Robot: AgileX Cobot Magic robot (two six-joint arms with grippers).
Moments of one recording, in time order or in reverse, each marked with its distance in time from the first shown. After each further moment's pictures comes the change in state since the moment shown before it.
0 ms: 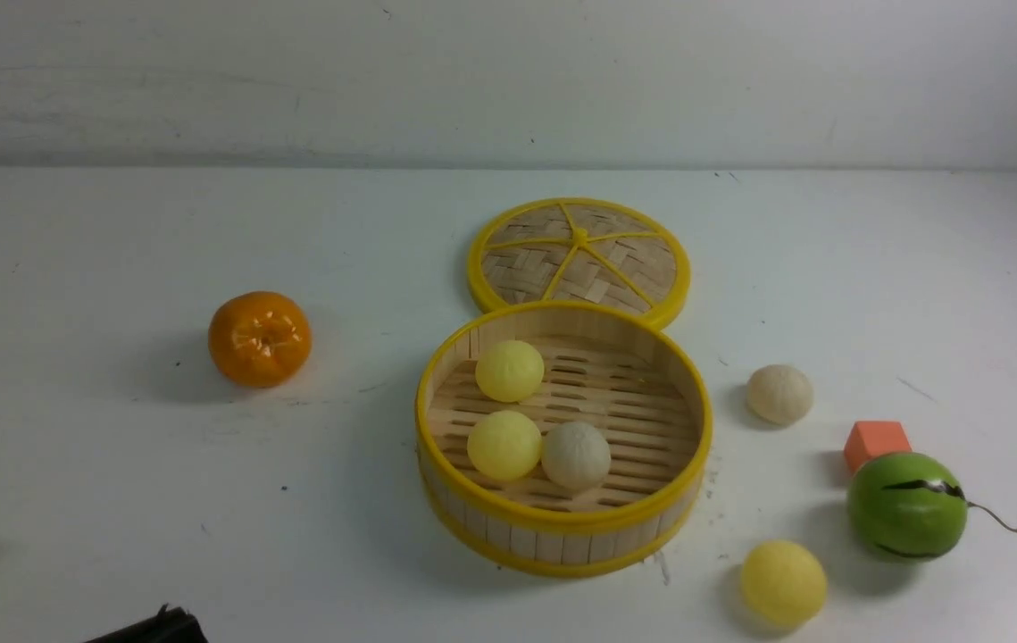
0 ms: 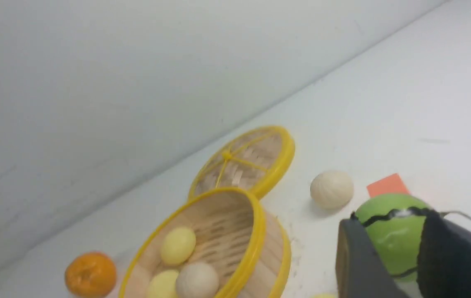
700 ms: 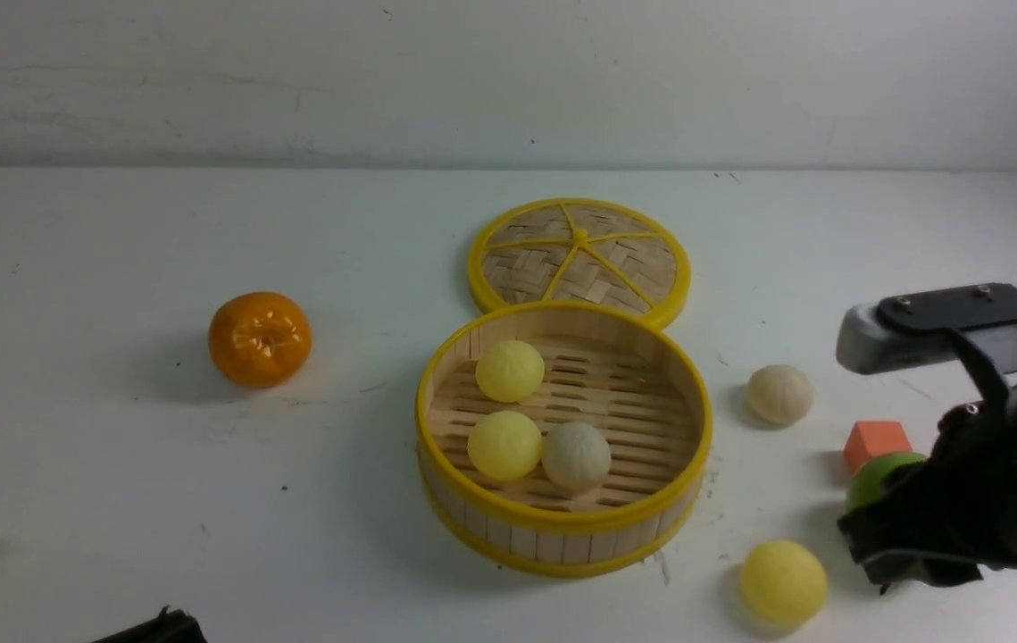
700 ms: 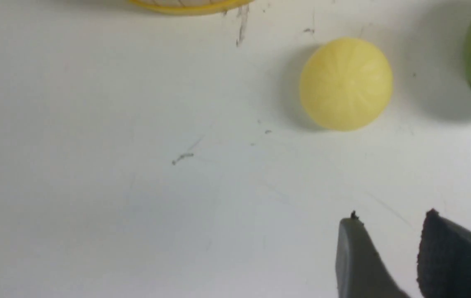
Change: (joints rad) right arm 0.342 1.141 -0.703 -0.157 0.572 -0.244; left arm 0.000 0.000 0.003 -0.003 0.000 0.000
